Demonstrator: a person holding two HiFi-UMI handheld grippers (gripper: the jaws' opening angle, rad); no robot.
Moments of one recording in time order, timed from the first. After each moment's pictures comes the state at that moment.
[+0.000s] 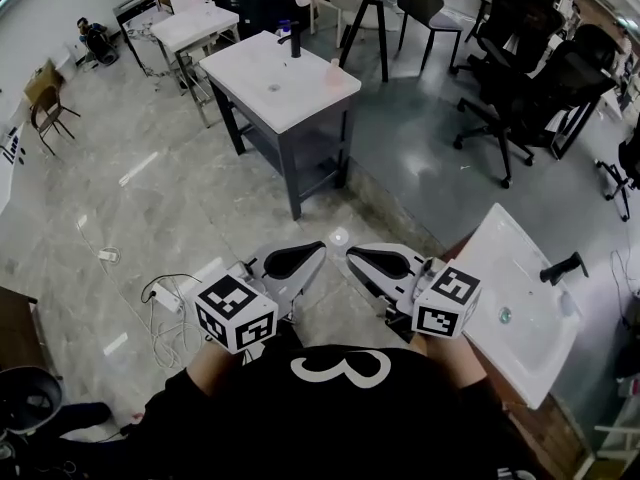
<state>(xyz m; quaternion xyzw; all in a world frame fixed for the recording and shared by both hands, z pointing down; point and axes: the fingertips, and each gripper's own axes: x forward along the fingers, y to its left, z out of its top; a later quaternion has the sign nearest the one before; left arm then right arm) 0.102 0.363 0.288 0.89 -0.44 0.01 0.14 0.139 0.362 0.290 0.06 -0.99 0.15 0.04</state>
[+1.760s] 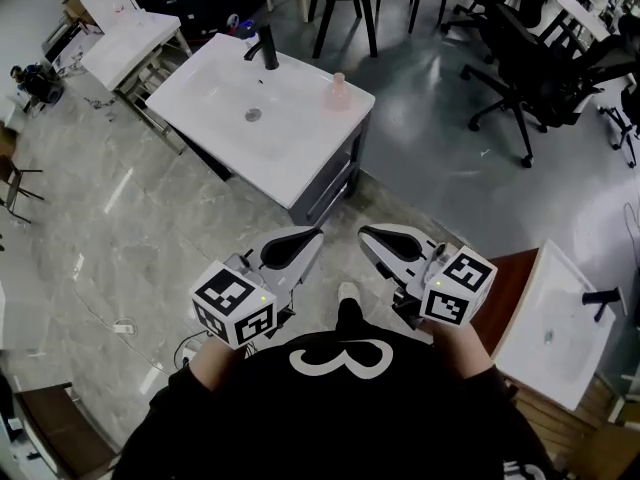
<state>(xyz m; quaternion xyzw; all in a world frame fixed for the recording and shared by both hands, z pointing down) -0.090 0.045 0.340 0.91 -0.36 0.05 0.19 -0.033 0.038 0.341 0.20 -0.95 0.22 0.02</state>
